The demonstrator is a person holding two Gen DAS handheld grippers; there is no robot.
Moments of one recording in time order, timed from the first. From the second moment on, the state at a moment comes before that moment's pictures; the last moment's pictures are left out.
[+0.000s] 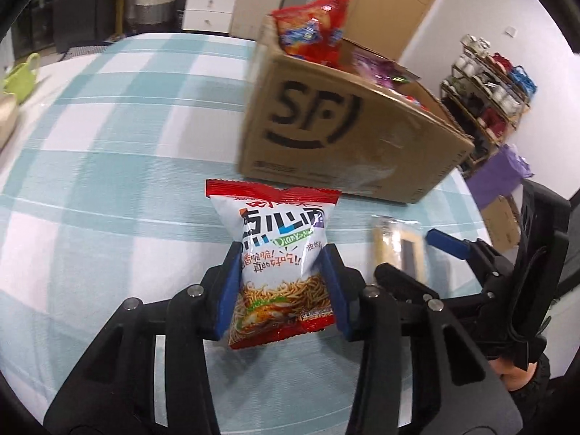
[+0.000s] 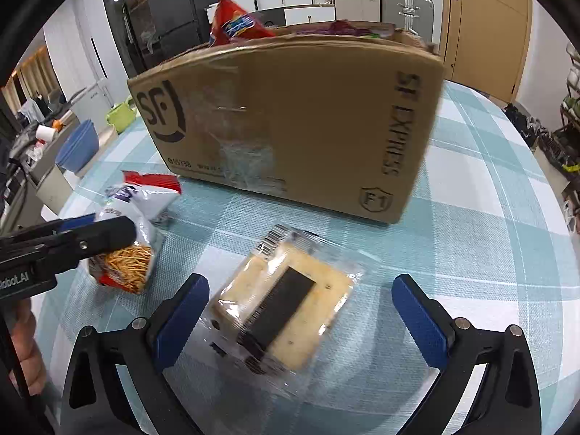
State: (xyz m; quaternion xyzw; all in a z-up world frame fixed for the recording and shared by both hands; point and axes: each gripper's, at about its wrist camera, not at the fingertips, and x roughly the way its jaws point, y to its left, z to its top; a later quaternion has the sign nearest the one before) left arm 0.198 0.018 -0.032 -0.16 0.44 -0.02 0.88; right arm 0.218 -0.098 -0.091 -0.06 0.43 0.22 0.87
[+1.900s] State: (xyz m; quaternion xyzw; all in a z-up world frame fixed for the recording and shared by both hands) left arm 0.148 0.033 0.031 -0.14 0.36 -0.01 0.92; right arm 0.156 -0.195 -0.021 -0.03 0.31 0.26 0.91
